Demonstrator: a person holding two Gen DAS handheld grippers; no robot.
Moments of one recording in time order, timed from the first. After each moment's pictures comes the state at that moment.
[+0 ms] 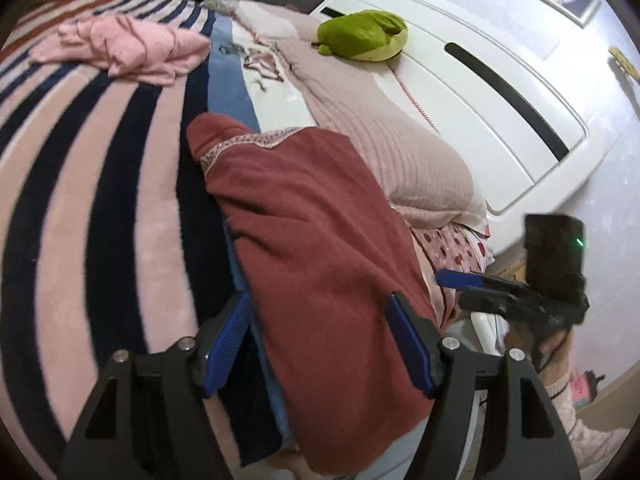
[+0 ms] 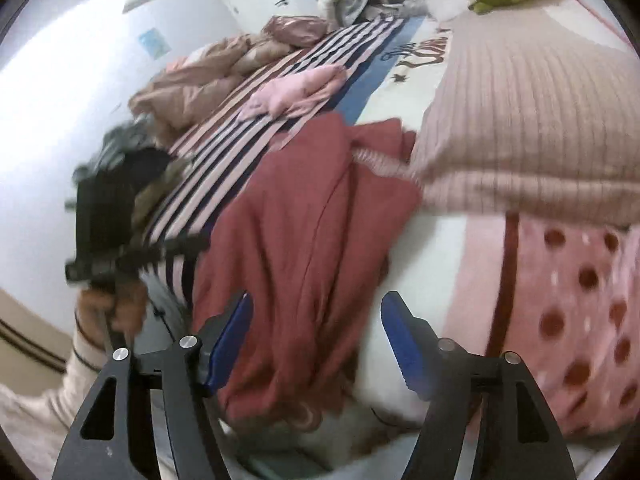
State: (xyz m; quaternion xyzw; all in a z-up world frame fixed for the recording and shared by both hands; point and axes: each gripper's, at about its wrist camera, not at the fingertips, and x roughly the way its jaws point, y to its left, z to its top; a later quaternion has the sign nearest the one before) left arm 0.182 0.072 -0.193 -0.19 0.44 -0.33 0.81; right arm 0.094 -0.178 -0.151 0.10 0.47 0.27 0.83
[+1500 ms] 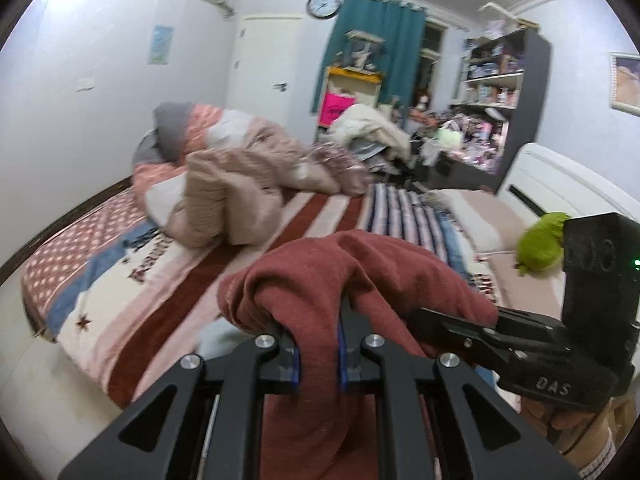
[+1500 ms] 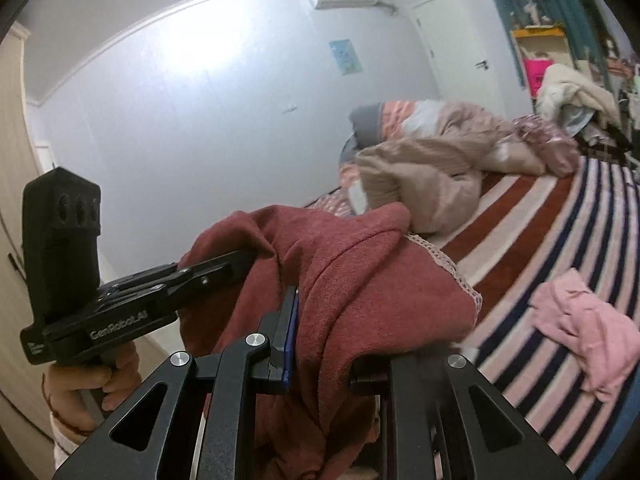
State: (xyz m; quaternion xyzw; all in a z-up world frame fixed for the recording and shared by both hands) left arm 0.095 0.454 0.115 -0.12 0.27 0.09 0.95; right arm 0.157 0.319 0.080 0.02 0.31 0.54 0.79
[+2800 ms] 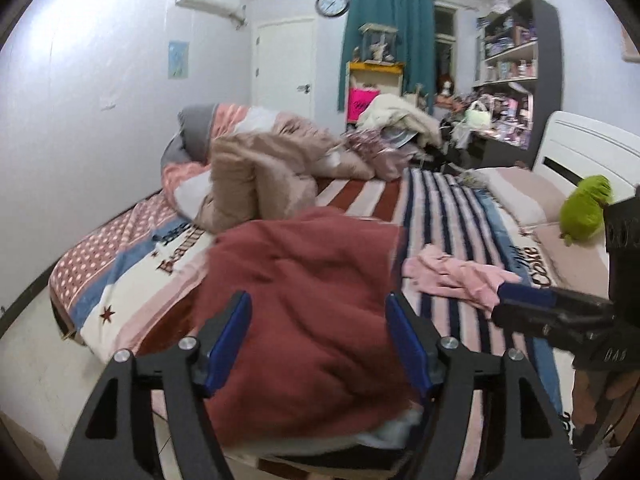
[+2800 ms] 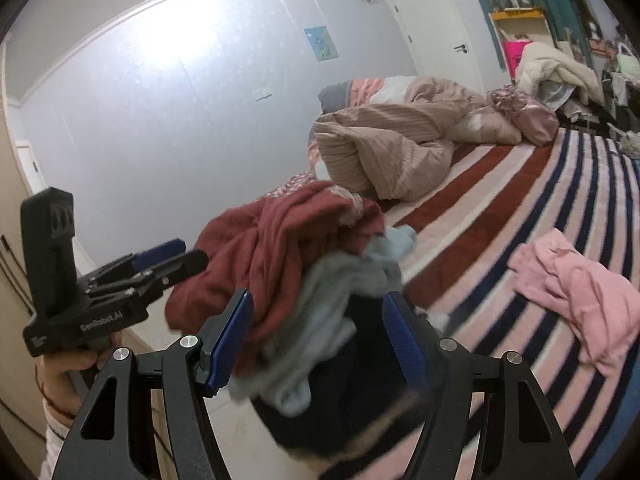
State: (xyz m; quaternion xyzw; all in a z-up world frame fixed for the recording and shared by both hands) left arm 0.088 0.400 0.039 -0.05 0.26 0.14 0.95; right arm 0.168 0.250 0.003 0.03 0.32 0.50 0.80
